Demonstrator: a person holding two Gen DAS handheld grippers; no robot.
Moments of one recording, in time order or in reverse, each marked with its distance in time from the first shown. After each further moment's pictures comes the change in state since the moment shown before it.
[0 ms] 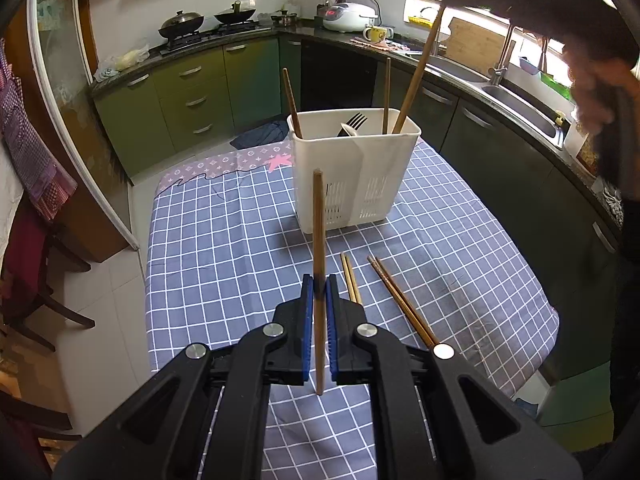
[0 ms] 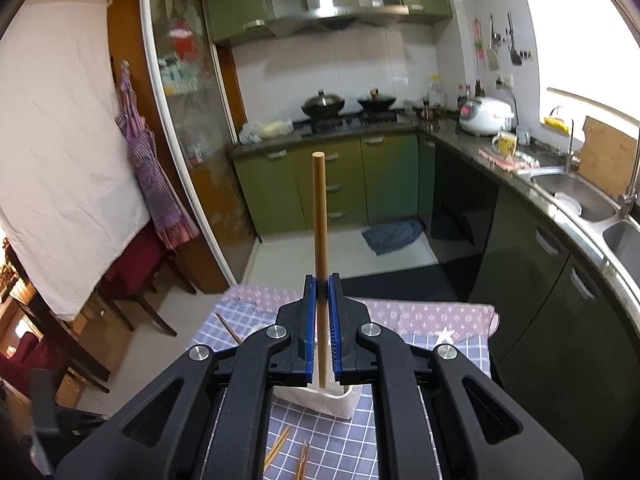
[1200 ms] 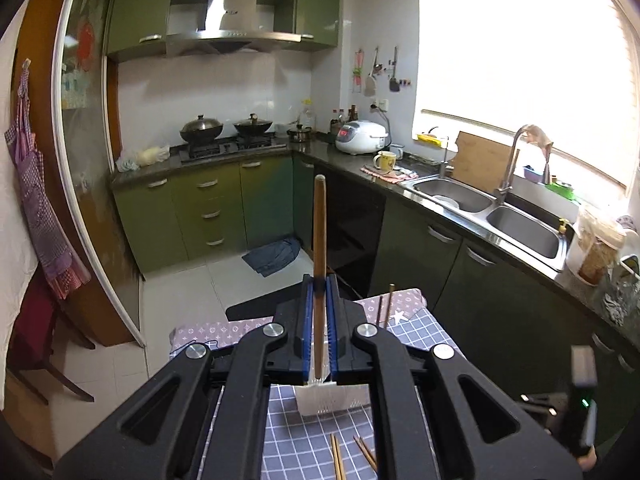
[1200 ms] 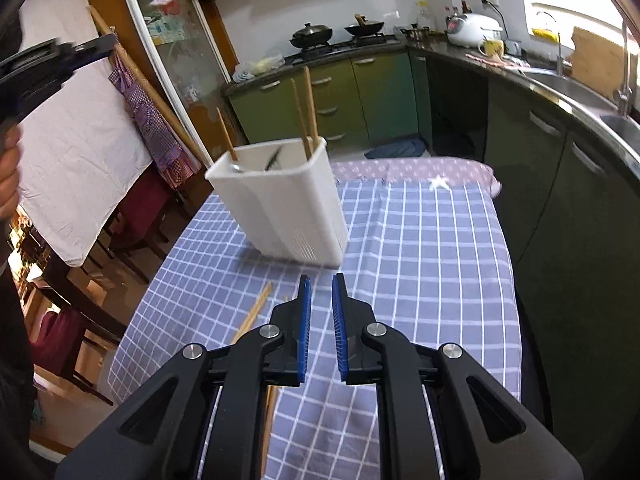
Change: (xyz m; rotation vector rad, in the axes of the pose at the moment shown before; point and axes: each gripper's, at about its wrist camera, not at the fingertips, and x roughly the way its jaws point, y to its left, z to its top) left arm -0.056 -0.012 0.160 -0.053 -0.389 0.044; right arm -0.029 -0.054 -0.195 0.102 0.171 0.060
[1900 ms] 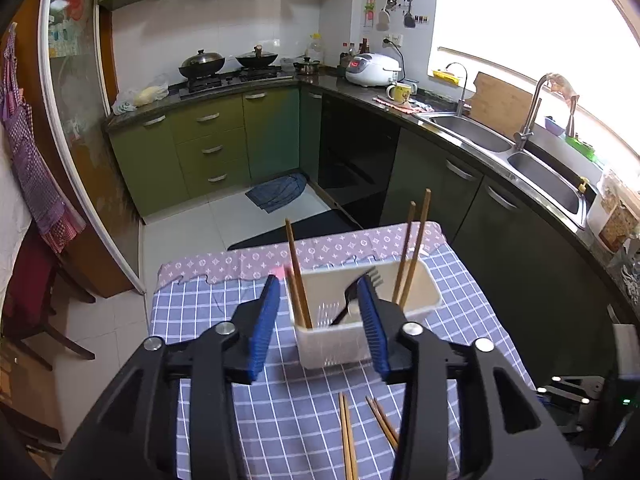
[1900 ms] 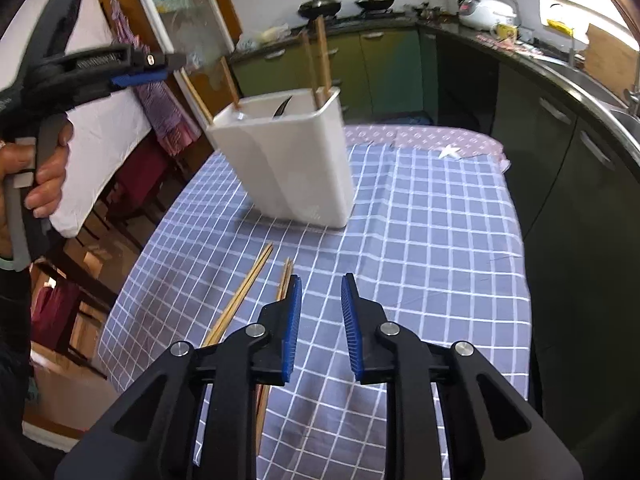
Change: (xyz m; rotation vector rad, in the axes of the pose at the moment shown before) left arm 0.062 0.012 -0.063 -0.012 0.228 0.017; right arm 0.026 0.020 -0.007 -0.049 0.129 -0.004
